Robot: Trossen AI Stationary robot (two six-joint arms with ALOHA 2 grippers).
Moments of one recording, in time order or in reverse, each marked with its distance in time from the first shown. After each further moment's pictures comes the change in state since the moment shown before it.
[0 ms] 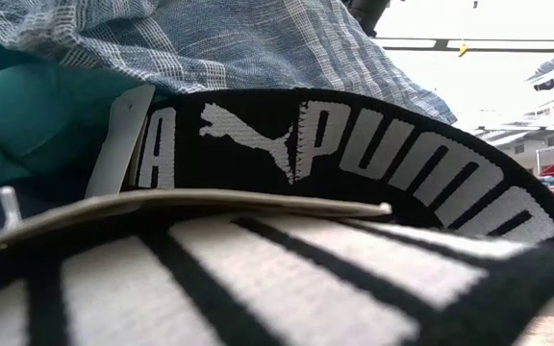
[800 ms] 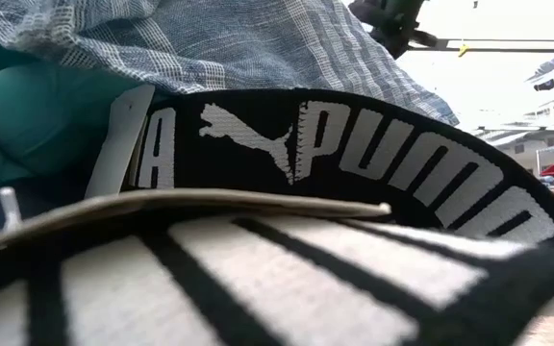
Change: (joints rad) left arm 0.025 0.000 0.001 -0.331 -0.020 -0.299; right arm 0.006 -0.227 -0.007 -0.298 0.167 0.103
